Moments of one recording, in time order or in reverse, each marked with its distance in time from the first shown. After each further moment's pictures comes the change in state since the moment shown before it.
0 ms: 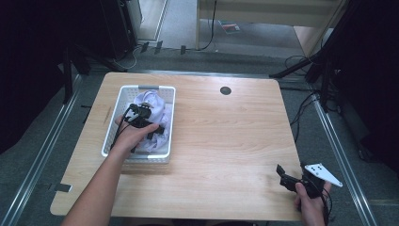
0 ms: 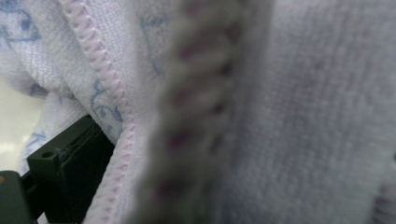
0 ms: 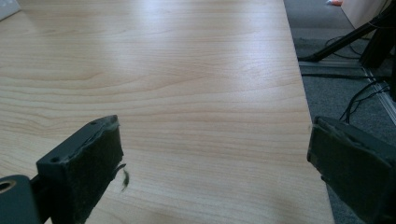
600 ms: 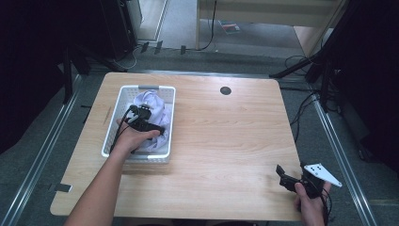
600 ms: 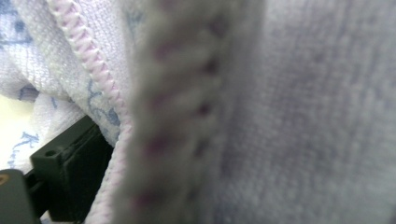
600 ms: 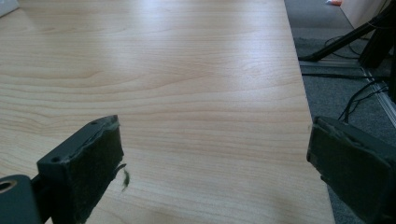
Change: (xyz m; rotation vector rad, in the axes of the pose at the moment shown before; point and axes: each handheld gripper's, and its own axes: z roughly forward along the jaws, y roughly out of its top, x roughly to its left) left arm 0.001 -0.003 0.004 -0.028 -0.016 0.025; right arm 0.001 0.000 0.000 0.005 -0.004 -0.008
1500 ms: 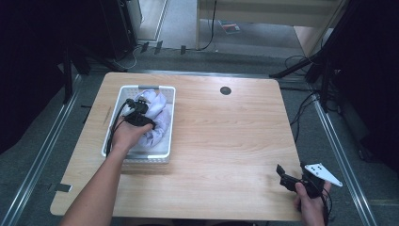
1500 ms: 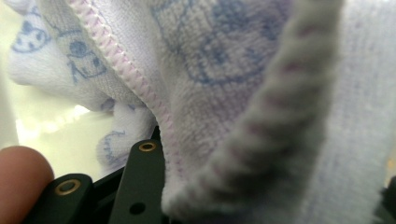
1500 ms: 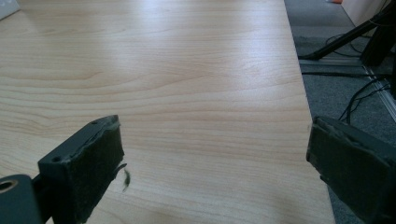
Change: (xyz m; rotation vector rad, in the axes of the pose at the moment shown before) left arm 0.008 0.016 -0.027 0.057 -0.006 -0.020; right arm -0.001 0.000 0.000 0.002 0.005 0.015
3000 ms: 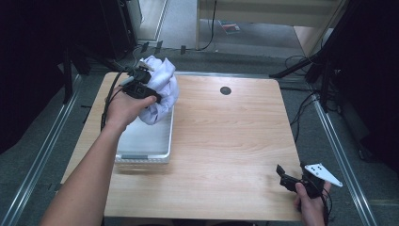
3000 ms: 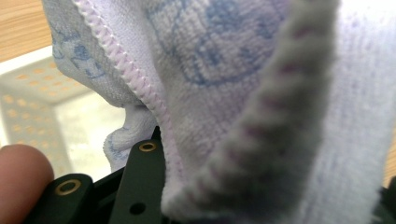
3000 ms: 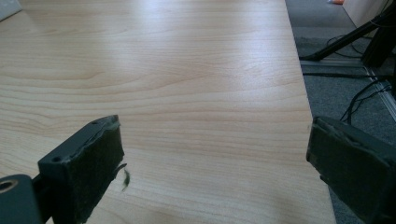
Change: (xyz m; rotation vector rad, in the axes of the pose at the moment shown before) left arm -0.043 0.058 -0.111 -0.128 -0.060 0.066; right arm 0.000 0.000 0.000 -0.003 0.004 -0.004
